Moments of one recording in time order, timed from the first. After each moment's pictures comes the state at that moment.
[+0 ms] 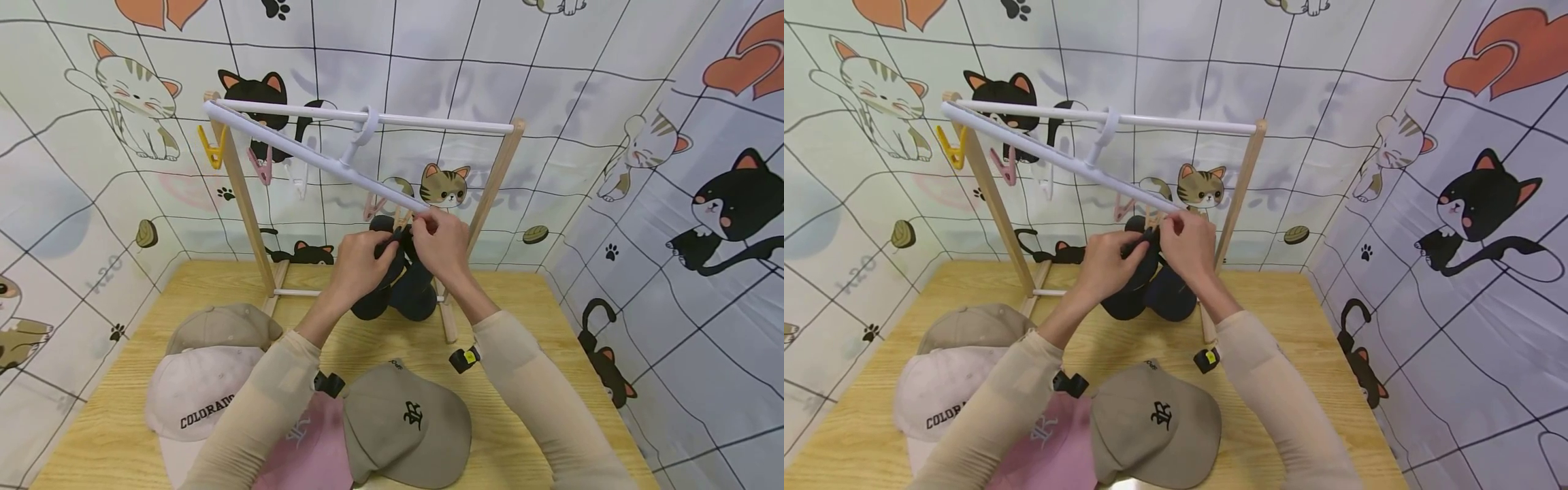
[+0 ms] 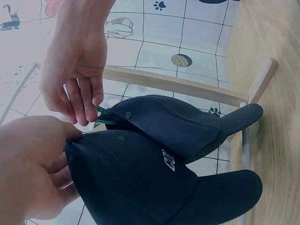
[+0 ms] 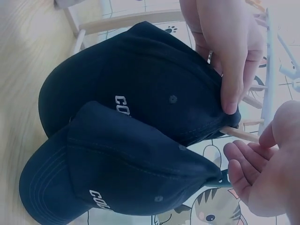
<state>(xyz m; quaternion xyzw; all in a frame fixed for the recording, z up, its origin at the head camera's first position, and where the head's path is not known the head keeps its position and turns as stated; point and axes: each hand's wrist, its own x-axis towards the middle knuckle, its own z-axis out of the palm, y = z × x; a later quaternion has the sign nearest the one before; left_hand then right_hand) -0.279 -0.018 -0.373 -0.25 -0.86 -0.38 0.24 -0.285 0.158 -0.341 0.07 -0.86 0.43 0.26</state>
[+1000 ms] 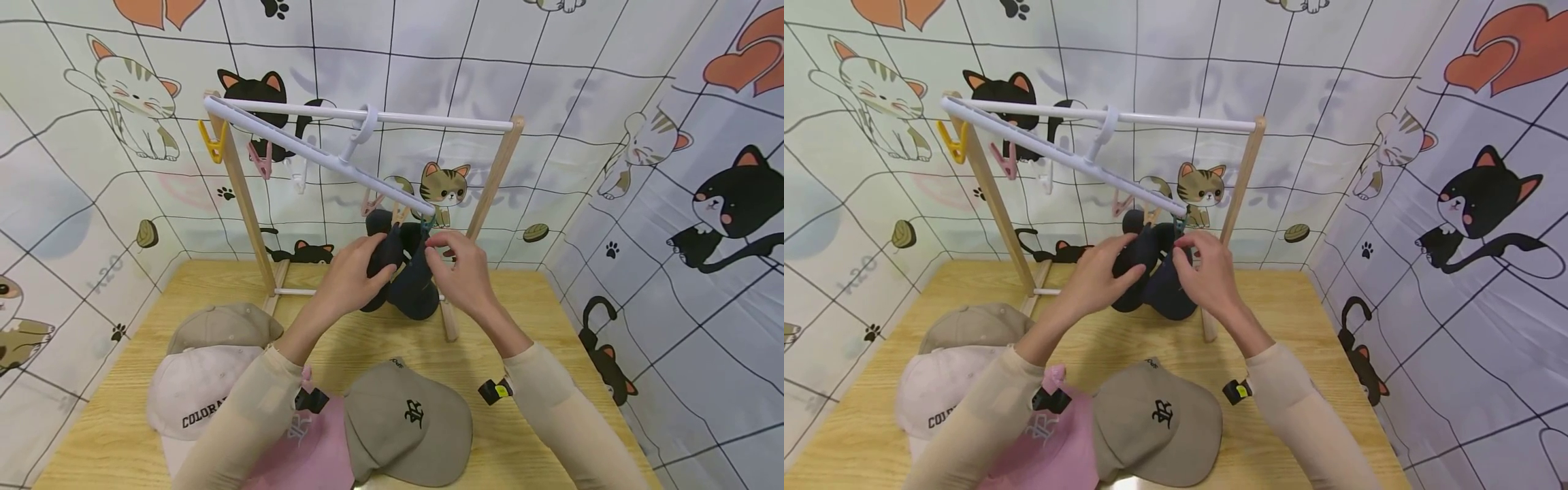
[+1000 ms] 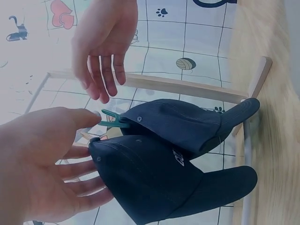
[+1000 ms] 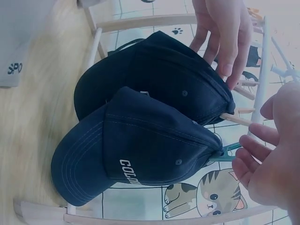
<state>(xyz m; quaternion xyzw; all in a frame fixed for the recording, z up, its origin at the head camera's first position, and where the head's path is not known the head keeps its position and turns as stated) -0.256 -0.042 -0.376 -0.26 -0.89 -0.35 0.14 -0.244 0.200 -0.368 0.16 -0.86 0.42 0.22</state>
